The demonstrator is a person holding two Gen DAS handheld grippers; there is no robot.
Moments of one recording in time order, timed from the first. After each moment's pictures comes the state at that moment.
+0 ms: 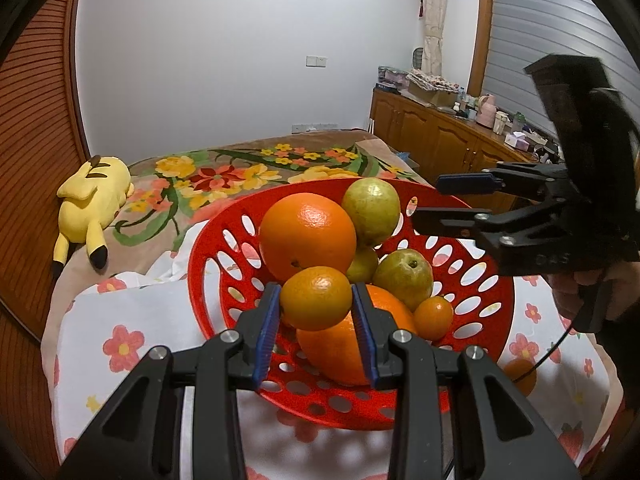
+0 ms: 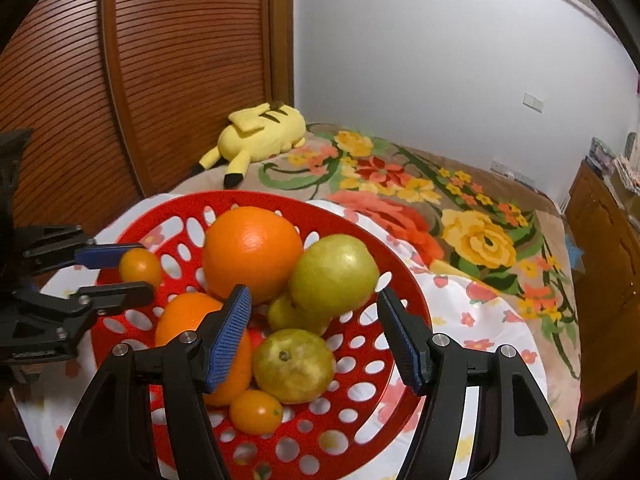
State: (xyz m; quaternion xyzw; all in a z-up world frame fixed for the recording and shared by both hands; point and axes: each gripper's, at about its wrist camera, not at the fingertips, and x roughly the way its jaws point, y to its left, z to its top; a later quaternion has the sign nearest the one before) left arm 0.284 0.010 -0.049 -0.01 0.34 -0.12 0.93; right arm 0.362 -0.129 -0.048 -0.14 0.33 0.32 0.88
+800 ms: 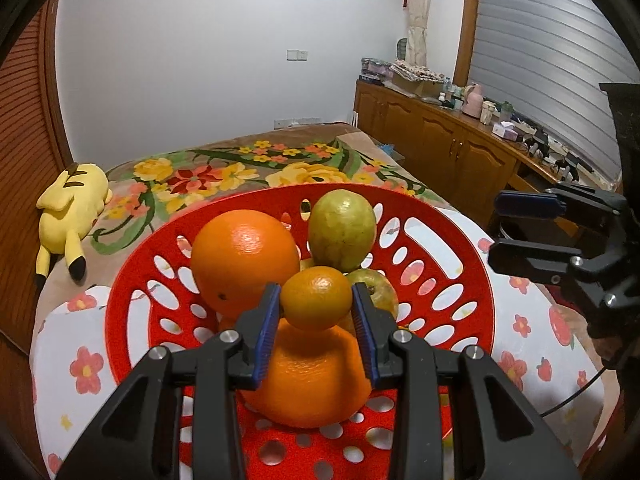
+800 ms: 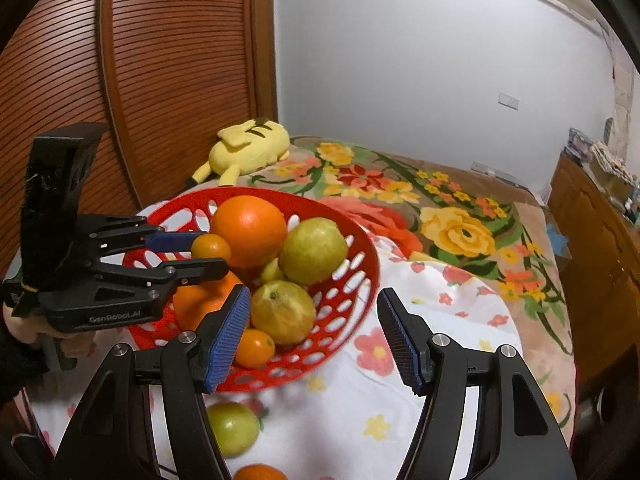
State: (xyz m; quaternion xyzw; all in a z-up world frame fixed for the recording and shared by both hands) left arm 0.312 -0.036 -0.049 0.01 0.35 -0.15 0.93; right arm 0.316 -0.185 -0.034 -0.11 0.31 0.29 0.90
